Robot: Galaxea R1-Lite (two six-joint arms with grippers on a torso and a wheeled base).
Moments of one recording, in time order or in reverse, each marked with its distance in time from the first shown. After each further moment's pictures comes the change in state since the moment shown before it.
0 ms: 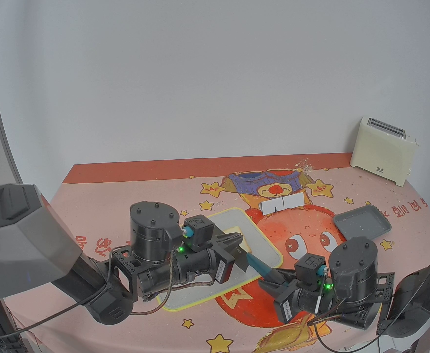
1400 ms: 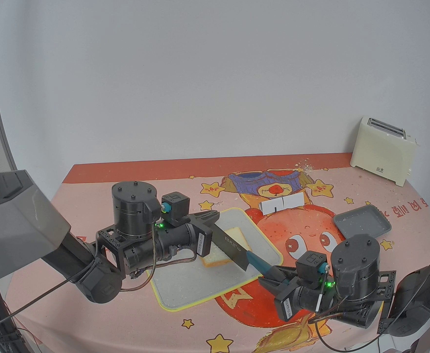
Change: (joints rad) left arm 0.121 -0.008 -0.057 0.009 -0.003 -0.028; right arm -0.010 -0.006 -0.005 -0.002 0.000 -0.001
